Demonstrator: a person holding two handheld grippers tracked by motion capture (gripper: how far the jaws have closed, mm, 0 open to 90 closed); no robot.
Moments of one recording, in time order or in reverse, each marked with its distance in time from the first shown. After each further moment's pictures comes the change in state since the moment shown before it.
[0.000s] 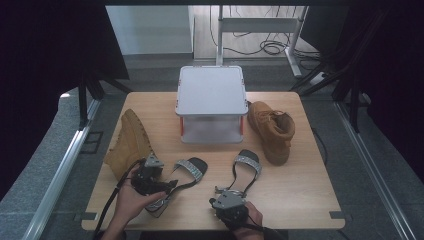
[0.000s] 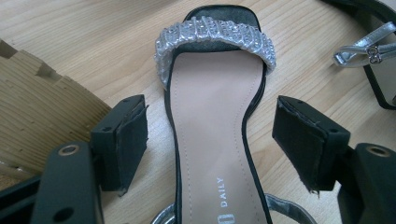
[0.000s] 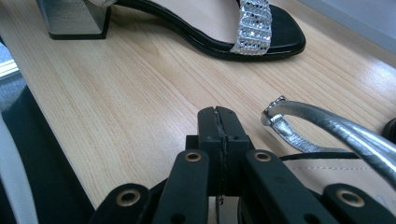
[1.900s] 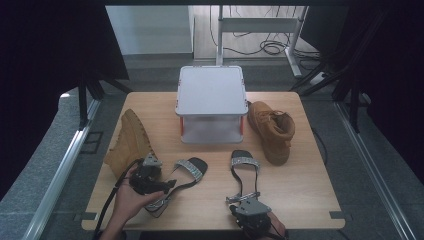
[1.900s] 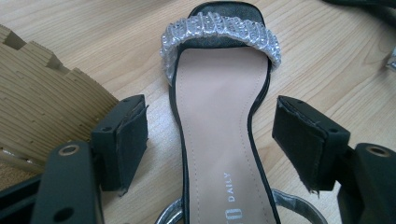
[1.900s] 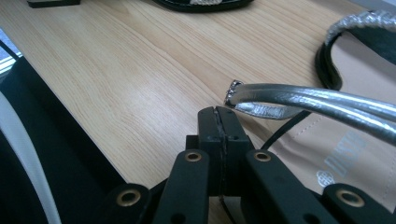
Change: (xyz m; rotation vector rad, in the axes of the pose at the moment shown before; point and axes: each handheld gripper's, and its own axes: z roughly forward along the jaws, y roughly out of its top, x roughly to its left) left arm 0.004 -0.002 0.000 0.006 -0.007 -0.014; right arm -0.019 -0.035 -0.043 0.043 -0.040 0.096
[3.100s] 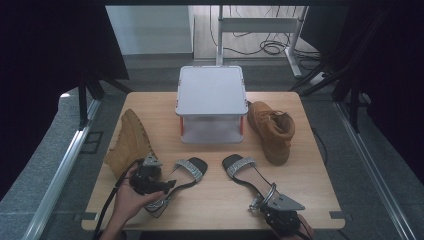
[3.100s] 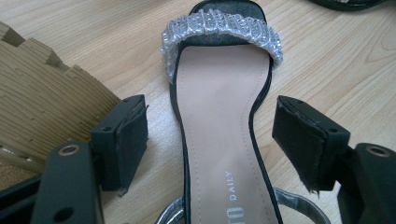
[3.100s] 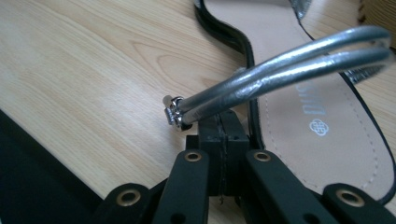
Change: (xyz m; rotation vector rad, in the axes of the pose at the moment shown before) left arm 0.000 0.000 0.001 0.006 0.002 -0.001; right arm -0.057 -0.038 -0.031 0.025 -0.109 0.133
